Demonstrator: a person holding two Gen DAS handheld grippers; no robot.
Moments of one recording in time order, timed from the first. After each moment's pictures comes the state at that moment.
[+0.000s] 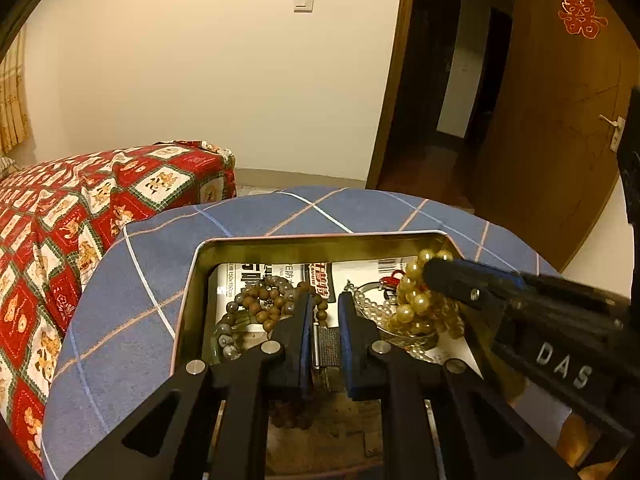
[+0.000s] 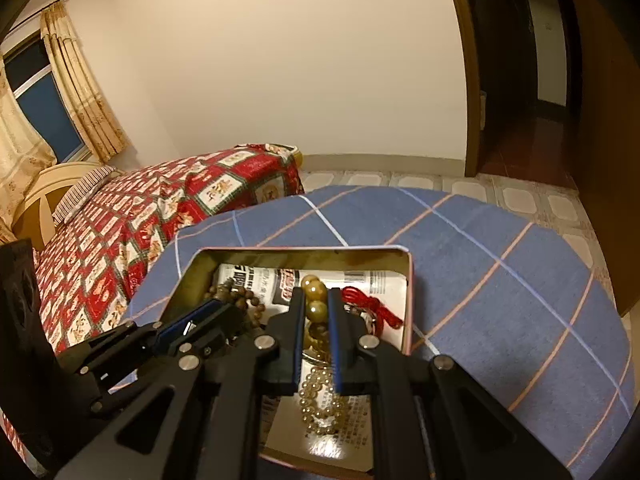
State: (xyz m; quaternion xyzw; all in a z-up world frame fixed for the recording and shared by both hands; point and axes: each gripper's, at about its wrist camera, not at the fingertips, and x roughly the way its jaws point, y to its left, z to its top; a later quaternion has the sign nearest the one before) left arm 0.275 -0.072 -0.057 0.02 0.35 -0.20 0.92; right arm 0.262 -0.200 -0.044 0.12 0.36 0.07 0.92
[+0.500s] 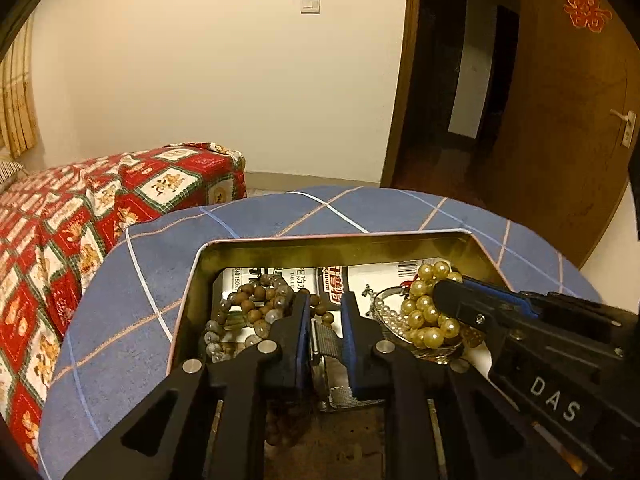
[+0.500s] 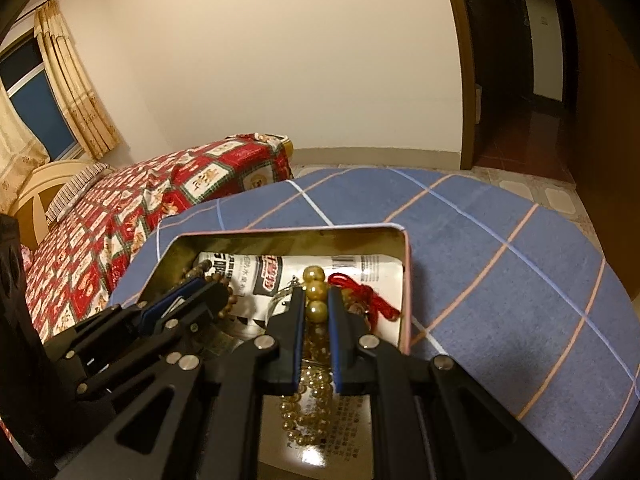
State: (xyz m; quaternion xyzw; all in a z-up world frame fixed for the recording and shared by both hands) left arm 0.285 -0.079 -0.068 0.05 0.34 -0.17 0.92; right arm 0.268 -0.205 -0.064 0.12 0.36 0.06 0.92
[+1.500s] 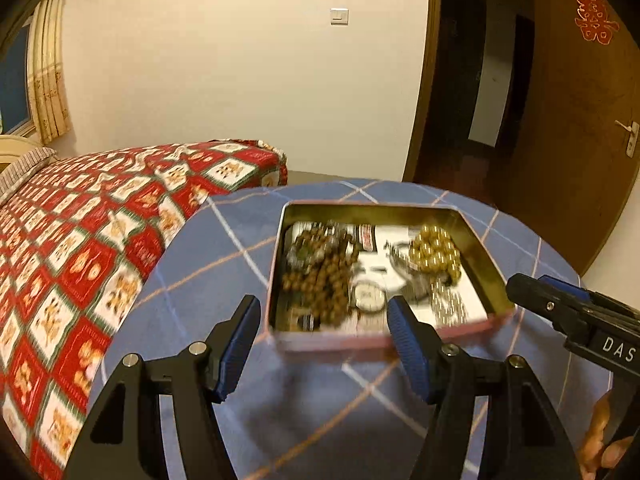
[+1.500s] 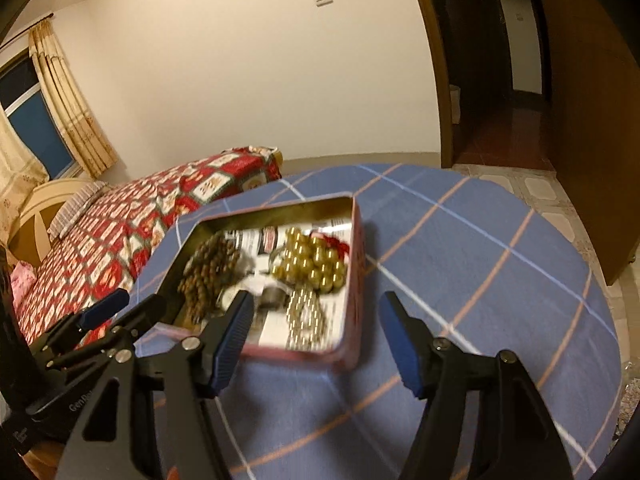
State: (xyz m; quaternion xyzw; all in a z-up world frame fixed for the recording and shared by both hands) left arm 0.200 -0.022 -0.039 0.03 0.34 -0.13 0.93; right arm 0.187 -0.215 -0.044 0.14 0.35 0.04 0.92
